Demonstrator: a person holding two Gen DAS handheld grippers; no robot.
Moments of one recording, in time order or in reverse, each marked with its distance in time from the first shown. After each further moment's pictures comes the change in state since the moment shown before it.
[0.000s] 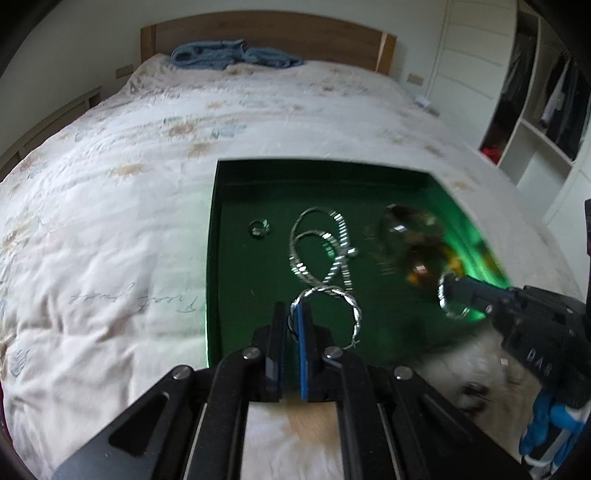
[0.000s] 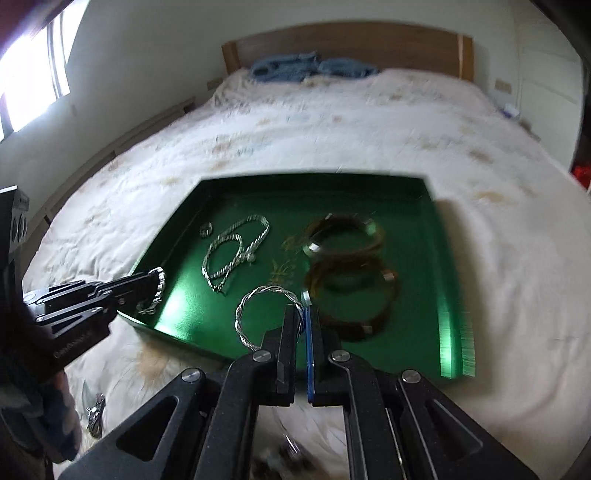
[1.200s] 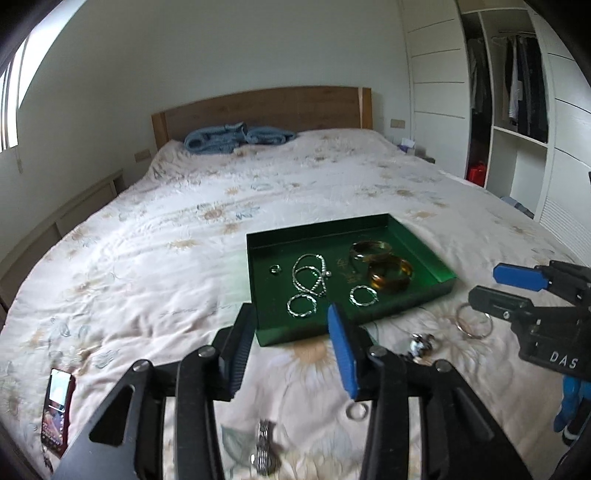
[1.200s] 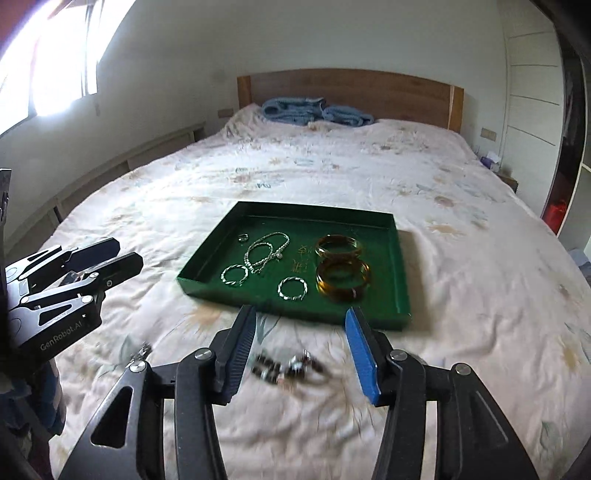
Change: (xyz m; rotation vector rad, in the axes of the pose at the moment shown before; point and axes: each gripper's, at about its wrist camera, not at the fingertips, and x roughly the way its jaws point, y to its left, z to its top) left arm -0.170 -0.036 -0.072 0.150 -0.317 0.099; right arm -0.143 0.036 -0.062 -0.088 -0.187 -0.079
